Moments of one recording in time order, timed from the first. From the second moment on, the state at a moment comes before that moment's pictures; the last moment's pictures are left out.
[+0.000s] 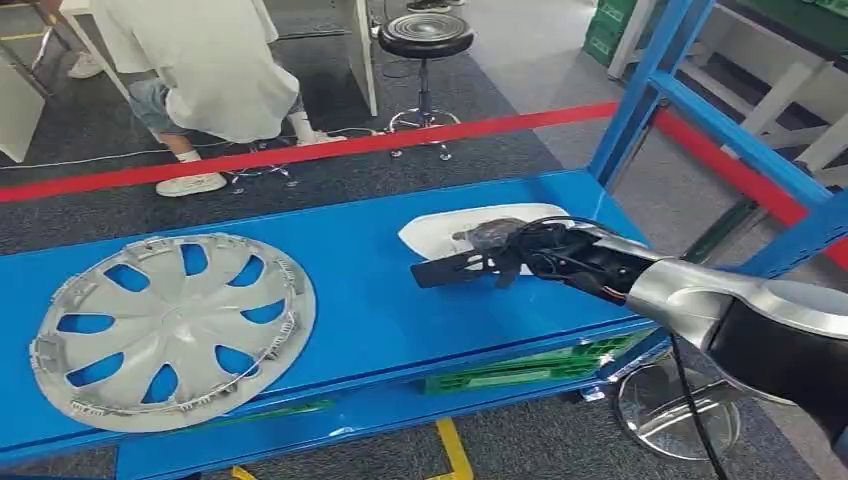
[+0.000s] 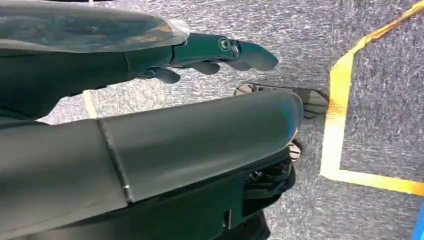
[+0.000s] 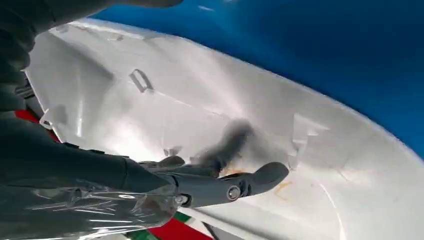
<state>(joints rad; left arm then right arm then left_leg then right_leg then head) -0.15 0.06 -0.96 -0.22 1.01 0.13 -0.03 -1.06 -0.24 1.28 -0.80 0.44 0.30 0.18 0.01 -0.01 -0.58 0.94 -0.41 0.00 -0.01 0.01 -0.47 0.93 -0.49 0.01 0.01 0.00</state>
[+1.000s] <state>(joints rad) -0.14 0.06 -0.96 -0.22 1.02 0.14 -0.03 -1.06 -0.25 1.29 -0.80 0.45 0.29 0.16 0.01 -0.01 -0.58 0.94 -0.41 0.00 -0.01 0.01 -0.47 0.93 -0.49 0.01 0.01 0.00</state>
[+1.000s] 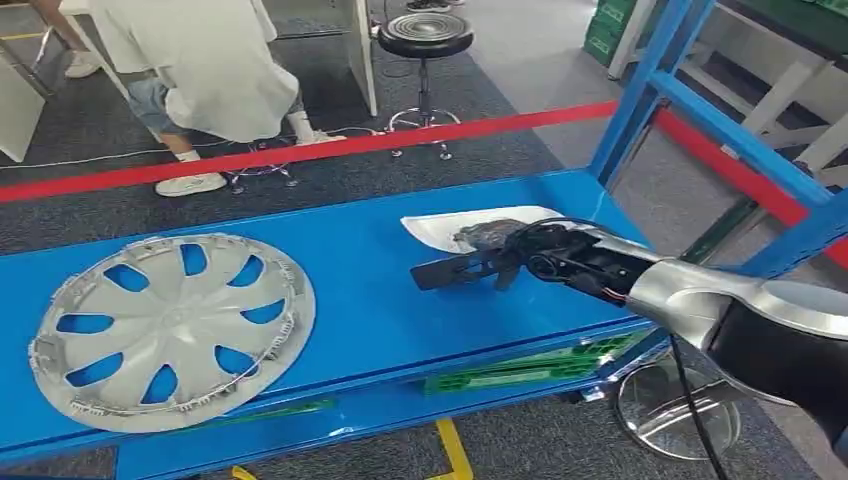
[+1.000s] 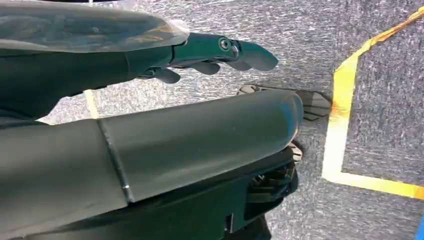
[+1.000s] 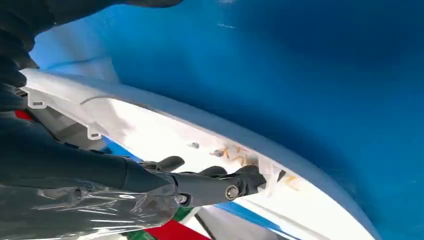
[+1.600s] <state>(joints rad) -0.14 0.06 -0.96 -0.22 1.02 0.14 -0.04 -1.07 -0.30 1.33 -0.81 0.67 0.34 0.21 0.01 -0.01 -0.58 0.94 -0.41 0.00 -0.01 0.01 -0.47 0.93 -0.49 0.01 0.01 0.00</state>
